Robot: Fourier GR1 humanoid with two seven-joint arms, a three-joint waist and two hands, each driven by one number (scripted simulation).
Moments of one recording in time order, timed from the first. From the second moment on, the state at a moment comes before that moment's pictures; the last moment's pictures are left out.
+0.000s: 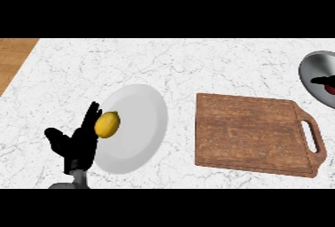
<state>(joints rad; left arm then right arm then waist) 0.00 0.03 -0.05 -1.47 0.15 0.17 0.12 -0.95 -0.72 -0.55 -0.14 0.52 0.22 -0.71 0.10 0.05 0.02</state>
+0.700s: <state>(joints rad) 0.04 0.04 -0.03 -1.49 0.16 0.18 0.13 -0.88 -0.88 -0.63 -0.10 0.42 0.61 -0.64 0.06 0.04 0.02</state>
